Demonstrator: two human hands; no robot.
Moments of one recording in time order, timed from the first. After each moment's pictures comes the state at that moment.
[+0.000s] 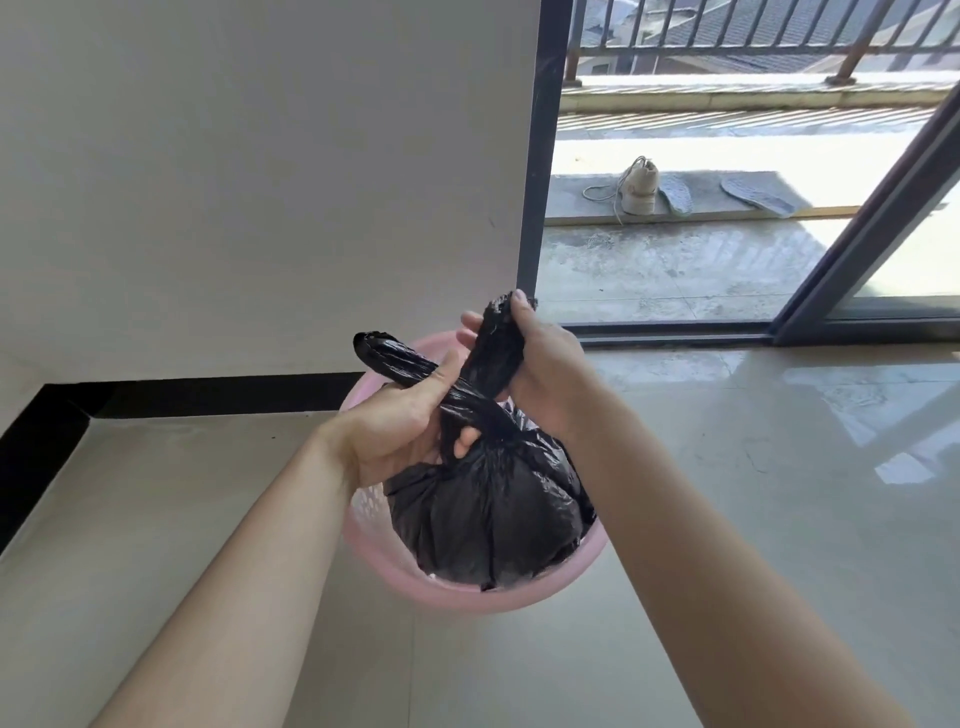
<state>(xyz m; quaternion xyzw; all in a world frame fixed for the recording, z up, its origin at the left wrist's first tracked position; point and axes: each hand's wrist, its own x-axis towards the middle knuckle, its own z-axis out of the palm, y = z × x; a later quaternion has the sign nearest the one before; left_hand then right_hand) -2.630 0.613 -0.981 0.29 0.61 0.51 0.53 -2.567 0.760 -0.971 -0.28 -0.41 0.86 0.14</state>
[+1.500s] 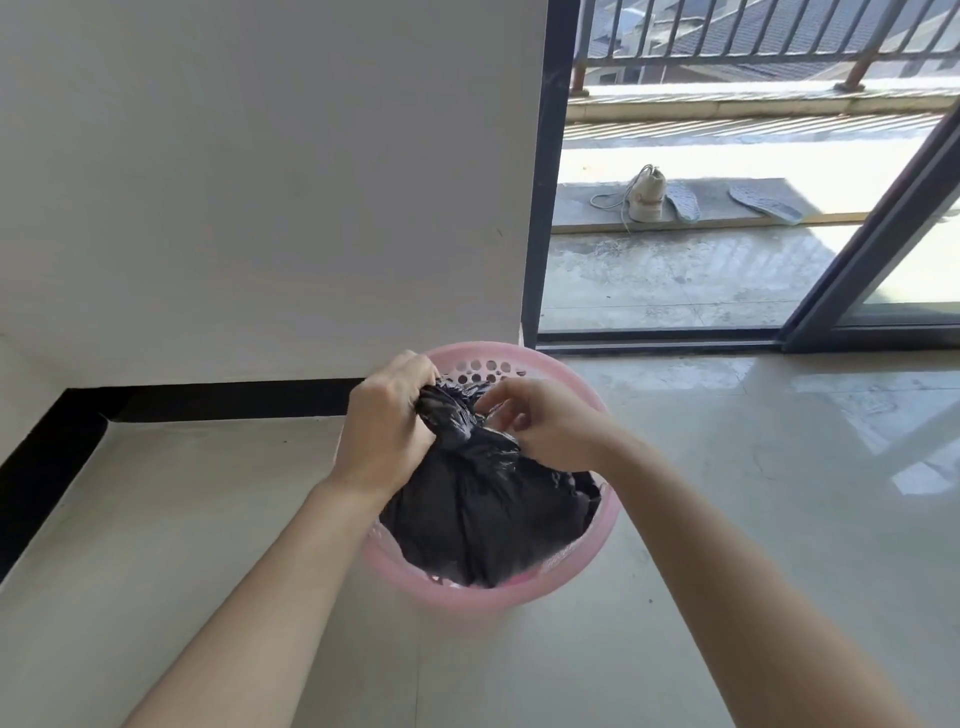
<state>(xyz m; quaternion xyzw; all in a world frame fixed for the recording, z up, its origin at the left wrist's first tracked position) -2.638 0.603 -1.009 0.44 0.81 0.38 -0.14 -2.528 0.767 -1.001 -0.15 -0.89 0.43 -0.03</state>
